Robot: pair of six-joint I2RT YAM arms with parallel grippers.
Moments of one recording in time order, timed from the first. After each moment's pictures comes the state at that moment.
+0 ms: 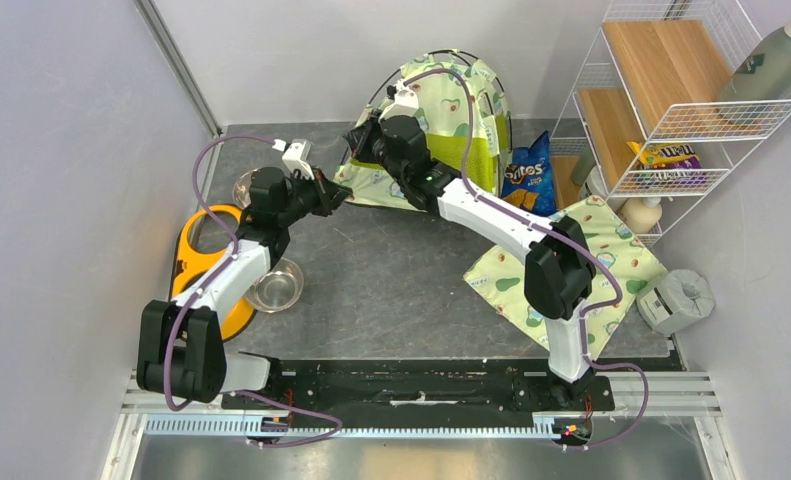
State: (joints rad) left arm -0.18 1.33 0.81 0.26 0.47 -0.35; right arm 0.76 2.01 1.80 0.13 0.23 0.63
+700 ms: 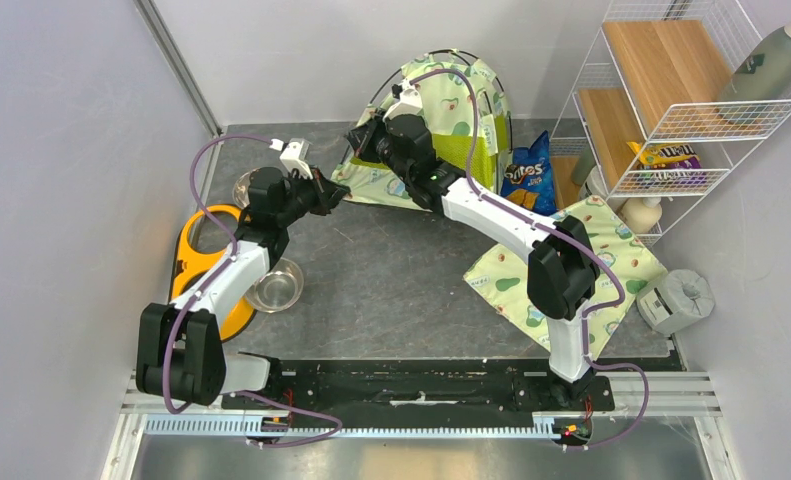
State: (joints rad) left arm -0.17 1.31 0.81 0.26 0.45 -0.35; right arm 0.74 1.98 1.76 0.16 0.17 0.68
